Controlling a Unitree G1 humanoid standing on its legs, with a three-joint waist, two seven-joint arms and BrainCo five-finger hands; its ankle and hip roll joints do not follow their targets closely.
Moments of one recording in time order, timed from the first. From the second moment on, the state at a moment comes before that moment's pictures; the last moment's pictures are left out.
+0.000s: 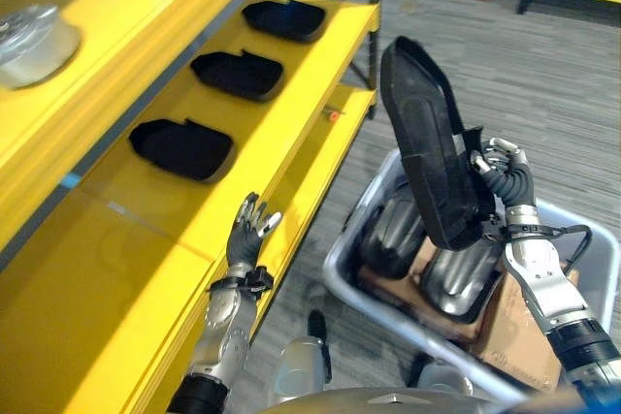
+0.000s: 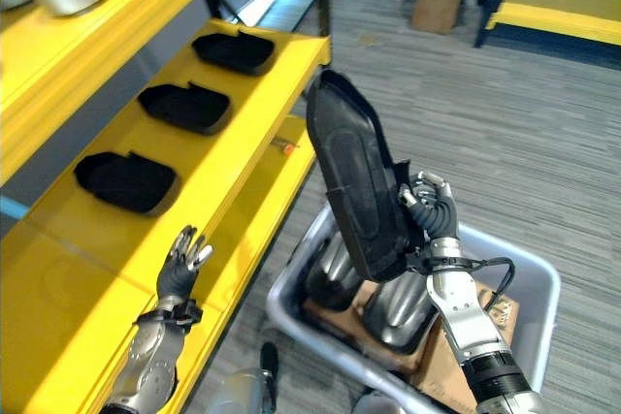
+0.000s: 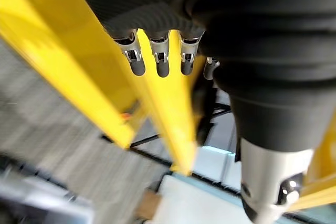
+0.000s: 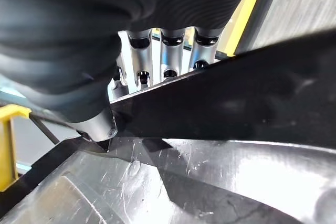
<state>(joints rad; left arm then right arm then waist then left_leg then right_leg) -0.02 0.28 -0.16 0.19 -0.66 -0.31 0.08 -0.13 -0.47 0.11 0.13 0.13 -0.28 -0.36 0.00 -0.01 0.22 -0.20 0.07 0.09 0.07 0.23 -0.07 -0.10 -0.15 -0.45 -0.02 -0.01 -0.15</state>
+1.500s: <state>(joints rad) 0.10 0.30 -0.14 0.18 -0.60 -0.27 0.06 0.03 -0.34 0.06 0.19 0.16 -0.23 -0.29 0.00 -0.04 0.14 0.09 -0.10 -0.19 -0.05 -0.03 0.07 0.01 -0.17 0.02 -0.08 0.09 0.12</state>
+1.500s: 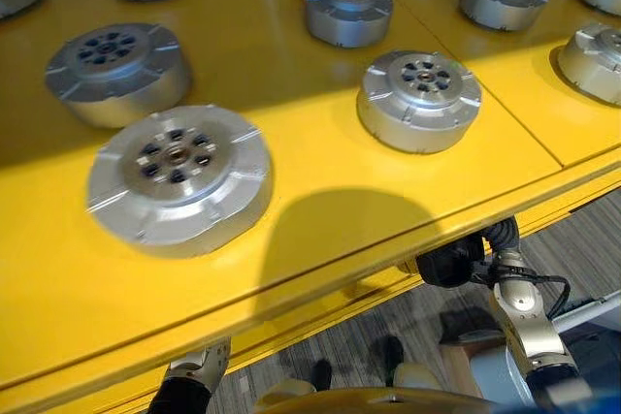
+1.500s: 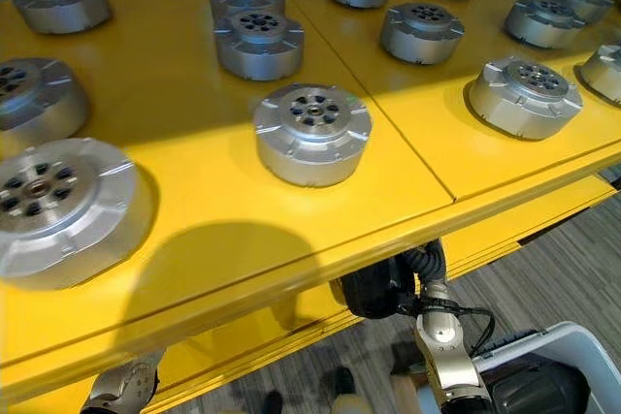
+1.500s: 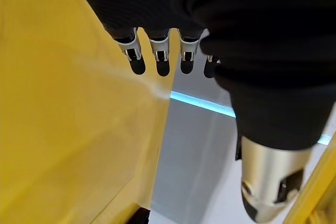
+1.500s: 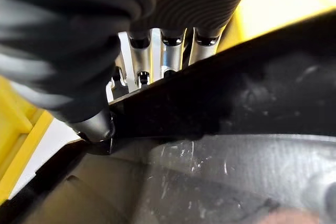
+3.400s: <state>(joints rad) -0.09 0.45 -0.21 0.12 -0.66 -0.28 0.04 -0.76 -0.53 0.25 0.55 0.18 -0.17 -0.37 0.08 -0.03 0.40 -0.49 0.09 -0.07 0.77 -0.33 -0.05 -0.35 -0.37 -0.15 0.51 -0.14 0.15</state>
